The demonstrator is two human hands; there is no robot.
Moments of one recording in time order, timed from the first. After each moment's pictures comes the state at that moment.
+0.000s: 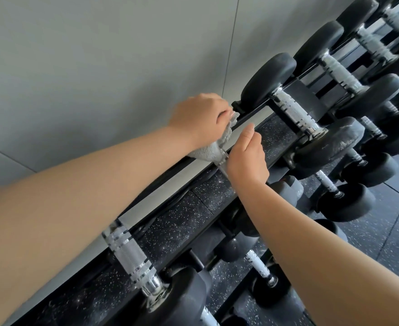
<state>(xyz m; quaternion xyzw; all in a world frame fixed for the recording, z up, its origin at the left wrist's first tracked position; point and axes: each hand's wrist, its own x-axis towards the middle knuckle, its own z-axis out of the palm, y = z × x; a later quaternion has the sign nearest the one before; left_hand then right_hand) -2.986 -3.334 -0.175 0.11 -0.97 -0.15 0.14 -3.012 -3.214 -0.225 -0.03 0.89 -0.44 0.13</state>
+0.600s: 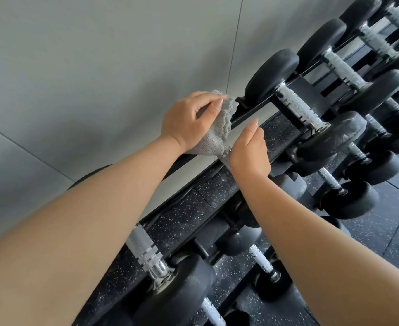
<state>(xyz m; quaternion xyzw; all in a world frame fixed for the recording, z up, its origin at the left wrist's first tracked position) -2.959 -3.344 -0.202 0.14 -0.87 -0.39 0.26 -3.005 -3.212 -0.222 -0.04 0.88 -0.45 0.12</state>
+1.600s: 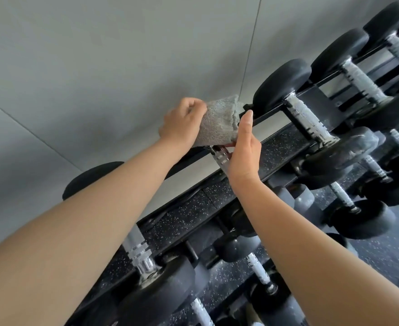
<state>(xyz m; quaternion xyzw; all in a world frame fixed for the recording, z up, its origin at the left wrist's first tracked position) -2.957 -3.324 -0.178 0.42 -0.73 -0.49 0.20 -2.996 -3.216 -0.206 -0.09 0.70 -0.67 0.22</state>
